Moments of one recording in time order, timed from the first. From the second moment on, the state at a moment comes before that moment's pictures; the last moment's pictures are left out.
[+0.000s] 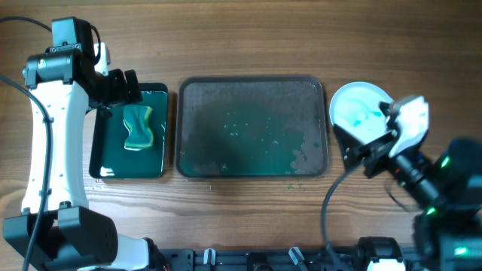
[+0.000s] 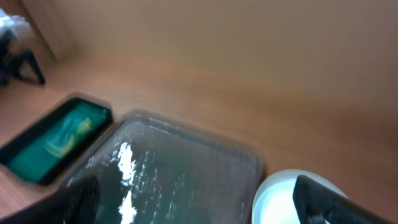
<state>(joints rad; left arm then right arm) 0.14 1.64 1.59 -1.23 -0.03 -0.11 -0.01 0.64 0.90 -0.61 -0.48 -0.12</state>
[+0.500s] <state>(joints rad) 0.14 1.64 1.59 -1.23 -0.03 -0.11 0.08 0.07 0.07 -0.08 -0.50 -0.41</state>
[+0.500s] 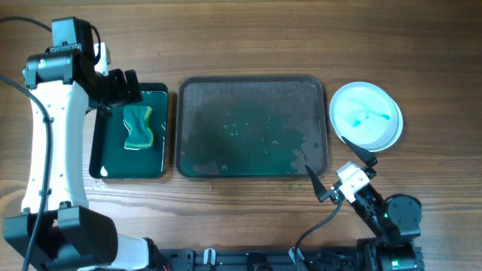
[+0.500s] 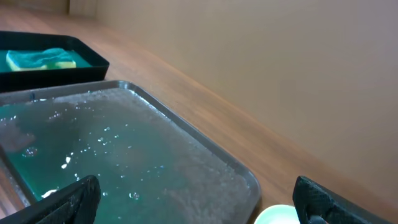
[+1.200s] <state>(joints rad) 0.14 1.64 1.59 -1.23 -0.03 -0.11 0.08 0.02 0.01 0.02 -0.26 -0.17</state>
